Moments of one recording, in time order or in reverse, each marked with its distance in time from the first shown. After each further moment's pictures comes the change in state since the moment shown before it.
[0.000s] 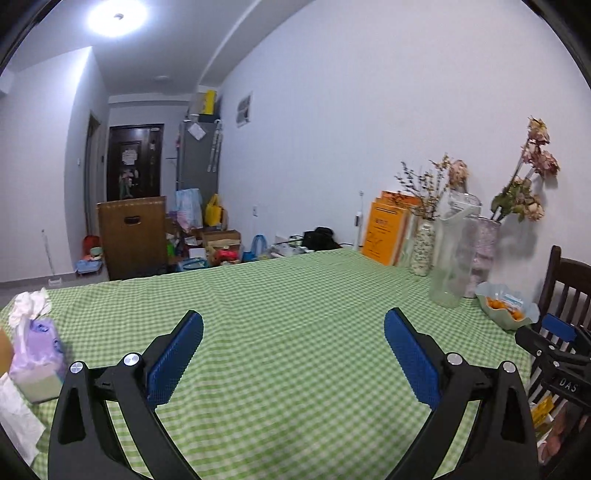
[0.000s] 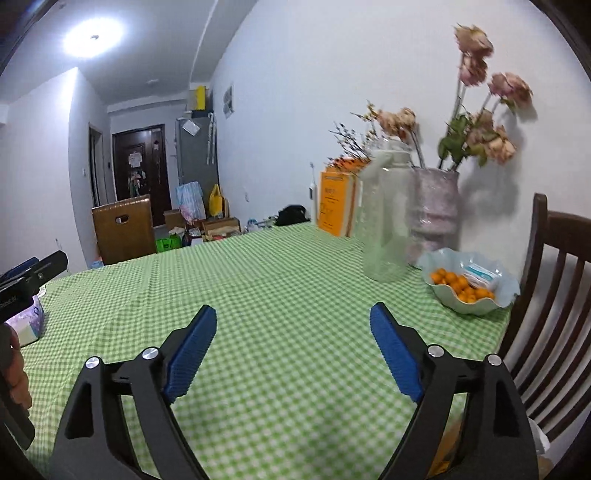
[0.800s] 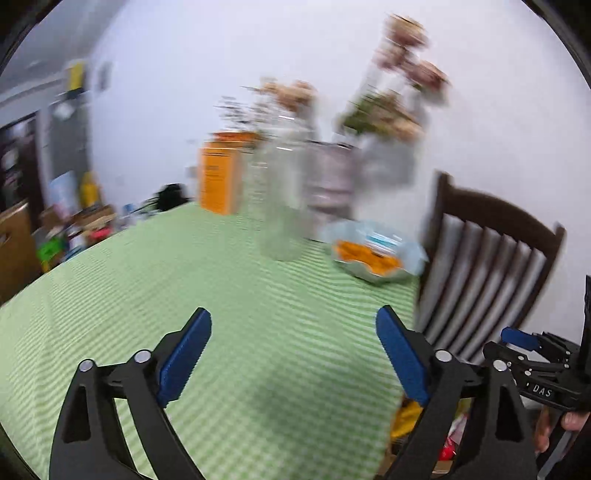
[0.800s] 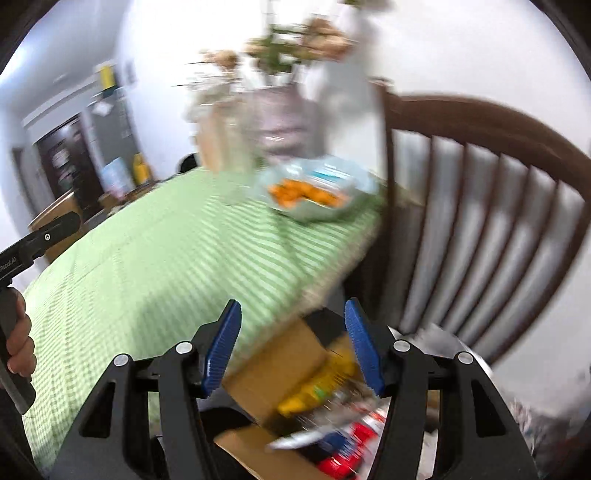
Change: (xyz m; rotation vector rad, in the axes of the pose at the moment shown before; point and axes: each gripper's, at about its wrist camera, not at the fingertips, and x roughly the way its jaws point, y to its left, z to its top) left arm 0.046 -0.223 0.005 0.176 0.247 -0.417; right arm -0.059 -0.195 -0.037 0.211 0.286 -0.182
